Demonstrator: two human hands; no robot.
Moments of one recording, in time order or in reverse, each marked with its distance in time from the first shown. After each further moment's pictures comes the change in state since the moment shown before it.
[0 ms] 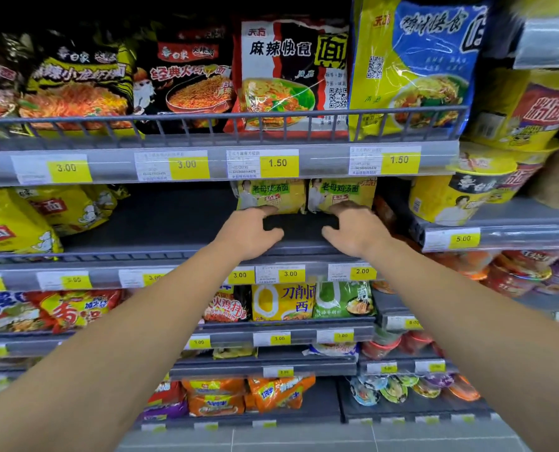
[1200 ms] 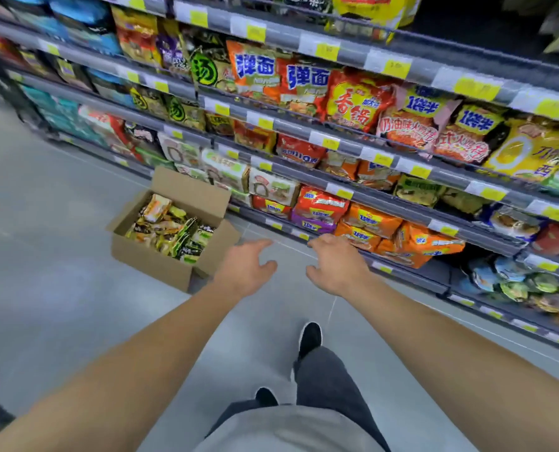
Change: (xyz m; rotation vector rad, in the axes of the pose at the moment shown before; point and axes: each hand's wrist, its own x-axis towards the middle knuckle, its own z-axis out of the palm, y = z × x) left_hand -0.600 -0.327 -0.029 -0.175 -0.087 -0.586; right_hand -0.385 -0.463 0.252 -0.041 -0.498 -0.441
